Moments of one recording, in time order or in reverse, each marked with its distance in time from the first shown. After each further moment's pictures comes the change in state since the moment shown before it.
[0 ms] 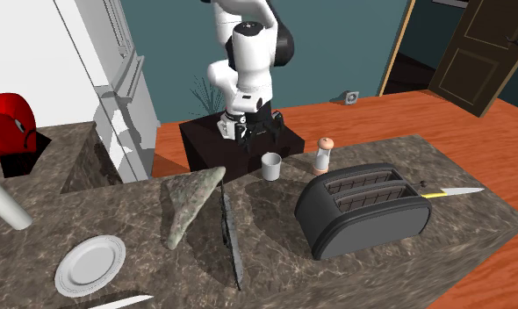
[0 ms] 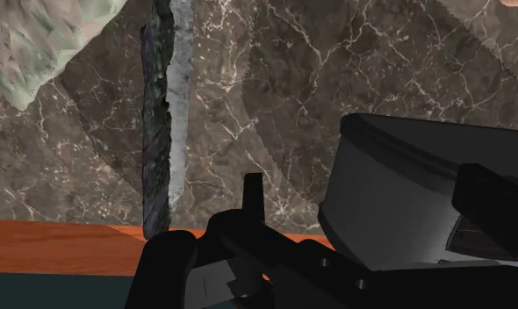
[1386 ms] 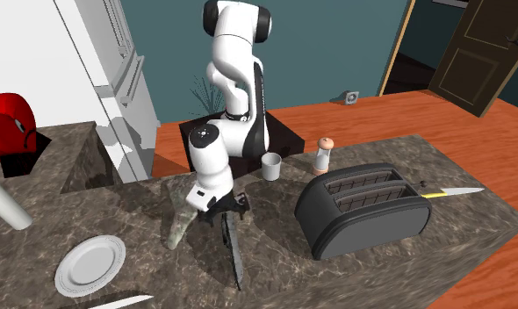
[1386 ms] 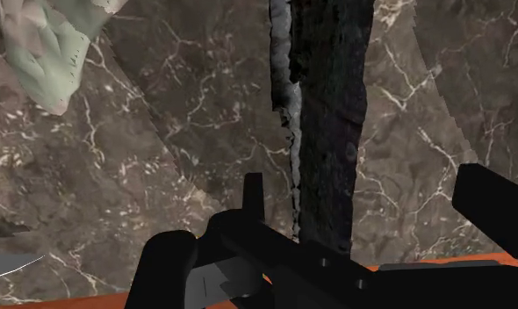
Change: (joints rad) arm -0.177 0.687 -0.067 0.390 0.260 0.173 -0.213
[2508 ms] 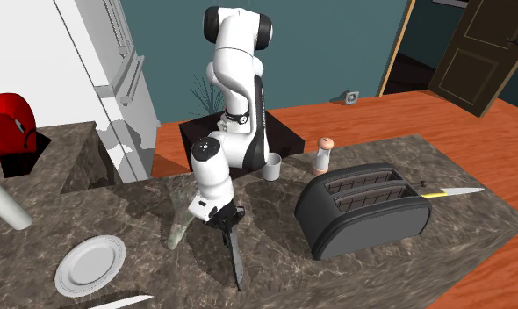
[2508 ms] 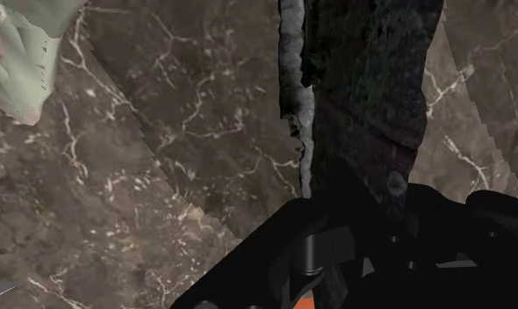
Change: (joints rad) arm -0.017 0.071 0.022 0.008 0.033 0.060 -0.024
